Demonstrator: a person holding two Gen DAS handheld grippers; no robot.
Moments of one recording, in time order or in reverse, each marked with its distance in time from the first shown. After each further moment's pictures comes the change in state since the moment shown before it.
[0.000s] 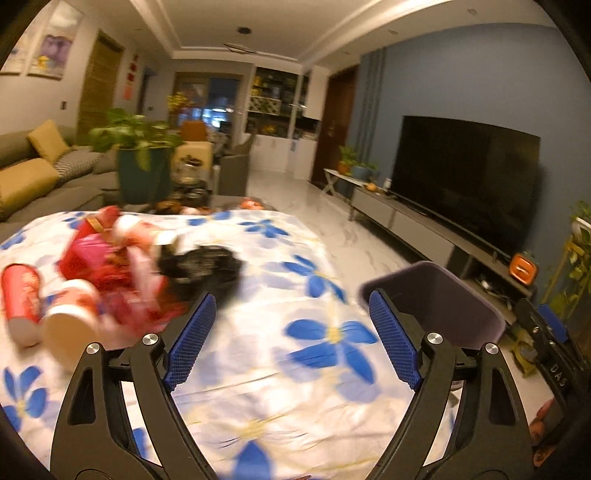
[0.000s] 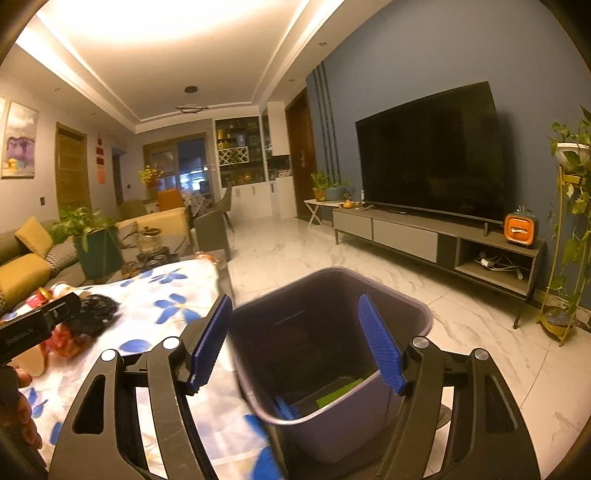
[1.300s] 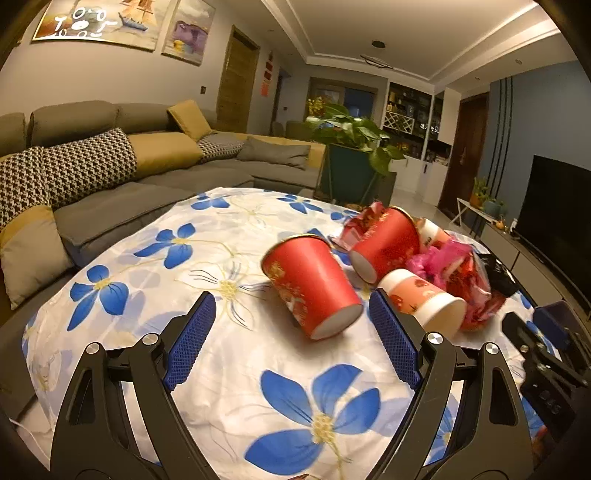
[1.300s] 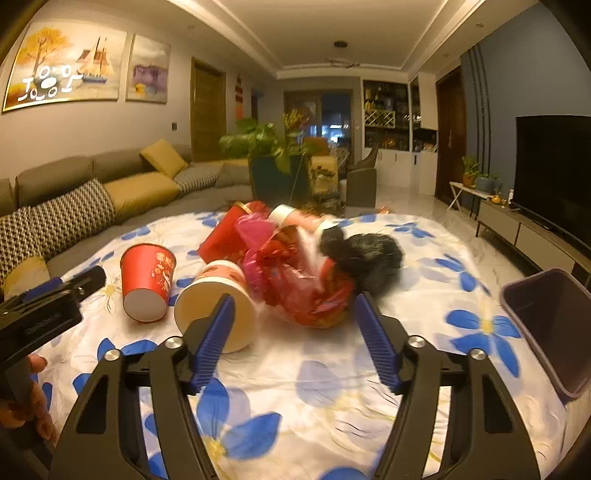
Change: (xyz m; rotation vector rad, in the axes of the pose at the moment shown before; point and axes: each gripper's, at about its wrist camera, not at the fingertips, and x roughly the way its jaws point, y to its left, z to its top) left arm -0.103 0.231 -0.025 -0.202 -0.038 0.476; right arm 0.006 0.272 -0.054 -0.260 0.182 0.488
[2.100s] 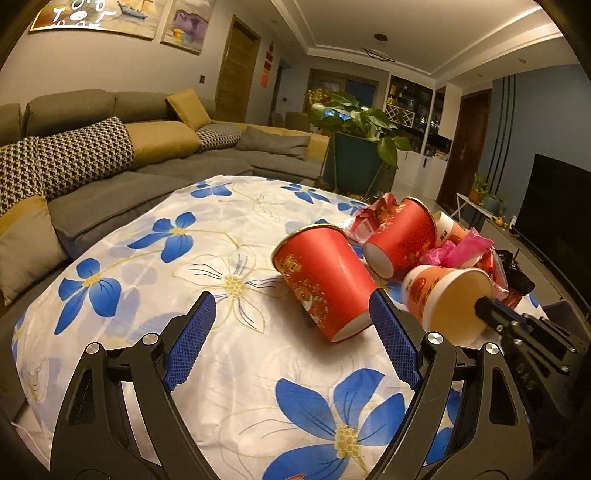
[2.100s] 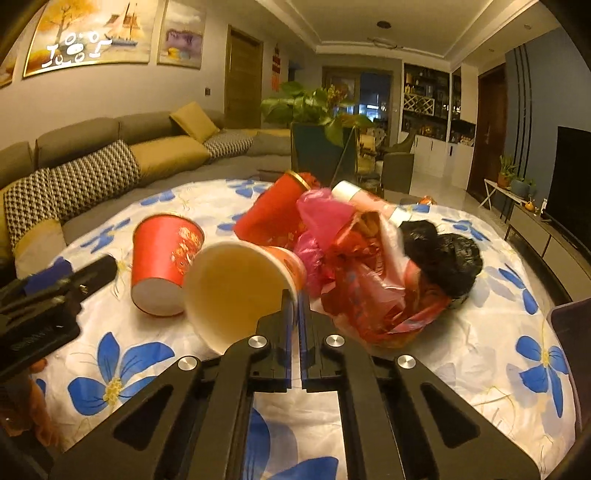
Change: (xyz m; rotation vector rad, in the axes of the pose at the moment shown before) left arm 0.022 0.011 -0.002 -0.003 0.043 -0.020; right arm 0.041 0.033 0.008 -0.094 0.086 0.105
